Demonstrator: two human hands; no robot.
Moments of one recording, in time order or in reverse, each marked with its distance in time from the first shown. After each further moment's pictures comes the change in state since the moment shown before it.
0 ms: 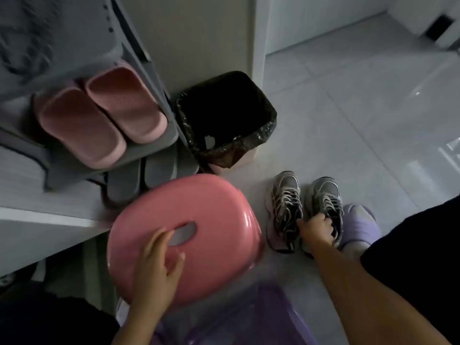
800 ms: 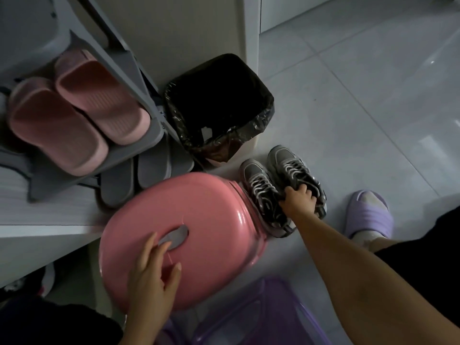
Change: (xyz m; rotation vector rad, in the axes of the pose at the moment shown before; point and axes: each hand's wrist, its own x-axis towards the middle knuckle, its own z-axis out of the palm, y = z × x) left_hand -0.003 -0.009 0.005 0.099 0.035 0.014; right_hand 0.034 -0.048 0.031 -0.437 -0.030 -0.400
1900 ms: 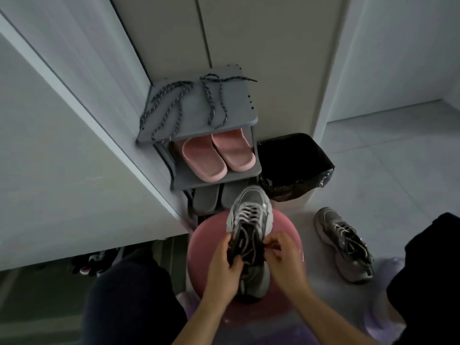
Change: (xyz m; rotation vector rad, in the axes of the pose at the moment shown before) left_hand -0.031 0.043 -0.069 -0.579 0.013 -0.228; right_hand -0.245 -0.125 -0.061 0.837 0.103 -0.623
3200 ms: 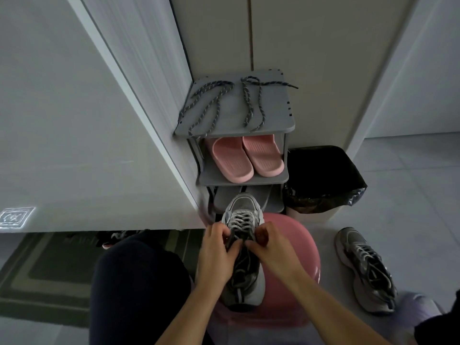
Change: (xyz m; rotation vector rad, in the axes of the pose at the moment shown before) left_hand 0.020 -0.004 -0.029 0.220 0.364 0.158; right_hand 0.036 -0.030 0.025 -0.212 -0.318 -0.089
